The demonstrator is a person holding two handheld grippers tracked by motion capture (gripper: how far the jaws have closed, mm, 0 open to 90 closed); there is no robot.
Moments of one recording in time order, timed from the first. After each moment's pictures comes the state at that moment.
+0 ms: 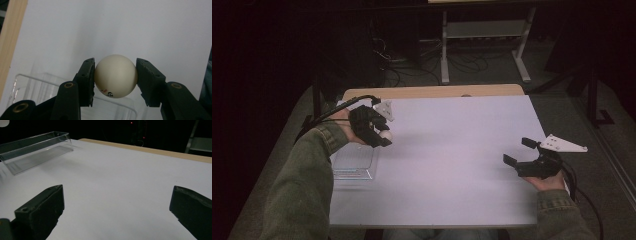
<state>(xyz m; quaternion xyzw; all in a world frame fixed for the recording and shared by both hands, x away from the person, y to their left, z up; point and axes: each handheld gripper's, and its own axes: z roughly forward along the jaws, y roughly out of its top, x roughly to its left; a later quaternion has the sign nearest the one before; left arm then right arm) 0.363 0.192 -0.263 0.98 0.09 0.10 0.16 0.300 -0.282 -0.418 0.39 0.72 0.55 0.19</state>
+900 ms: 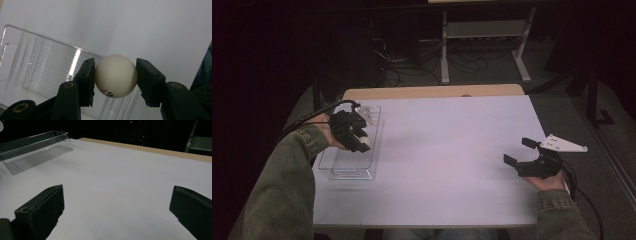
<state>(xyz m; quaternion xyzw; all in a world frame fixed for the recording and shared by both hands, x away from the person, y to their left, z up) 0.362 0.239 -0.272 0.98 0.15 0.07 0.11 0.301 -0.283 -0.419 0.39 0.72 0.55 0.19</state>
